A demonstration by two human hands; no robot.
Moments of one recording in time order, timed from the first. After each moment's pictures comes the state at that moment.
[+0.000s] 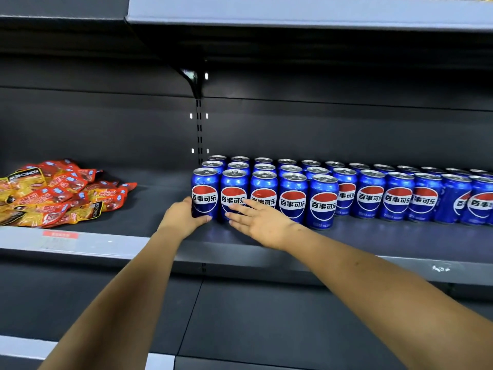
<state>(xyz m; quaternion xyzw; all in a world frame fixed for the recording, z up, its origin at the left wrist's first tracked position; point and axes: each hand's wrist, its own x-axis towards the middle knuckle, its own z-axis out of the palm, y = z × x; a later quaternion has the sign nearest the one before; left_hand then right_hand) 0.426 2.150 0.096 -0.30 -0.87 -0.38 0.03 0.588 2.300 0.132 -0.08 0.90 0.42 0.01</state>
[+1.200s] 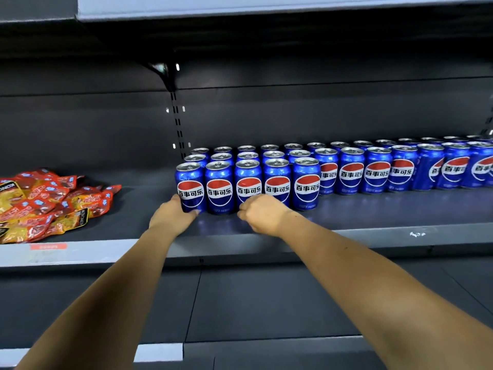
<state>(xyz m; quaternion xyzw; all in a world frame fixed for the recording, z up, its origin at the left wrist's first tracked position) 0.449 2.148 0.111 -0.28 -0.91 -0.31 0.01 0.601 2.309 0.130 -0.02 0.96 0.28 -0.05</state>
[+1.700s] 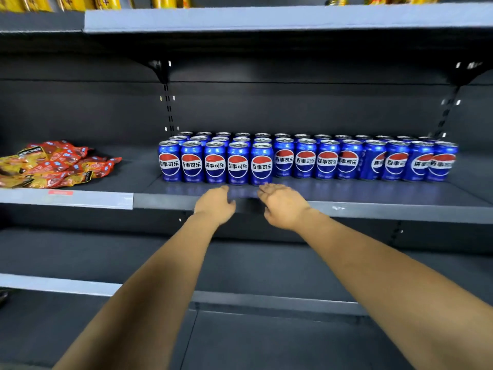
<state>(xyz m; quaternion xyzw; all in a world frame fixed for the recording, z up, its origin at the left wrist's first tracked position) 0.673 2.206 0.117 -0.35 -0.90 -0.24 0.05 0.794 2.332 0.138 0.08 0.99 0.12 -0.09</state>
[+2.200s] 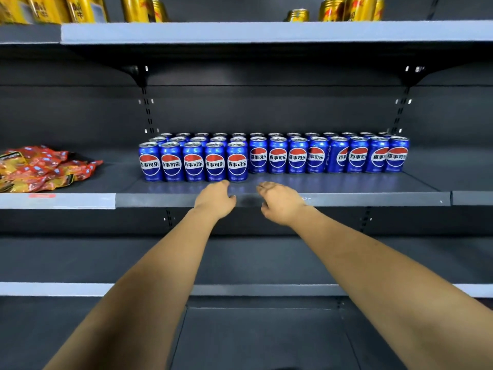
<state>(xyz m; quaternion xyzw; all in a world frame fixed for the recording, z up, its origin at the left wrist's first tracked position) 0.732 2.223 0.141 -0.39 -0.89 -0.24 0.04 0.859 2.336 0.151 0.17 0.98 0.05 -0.10</state>
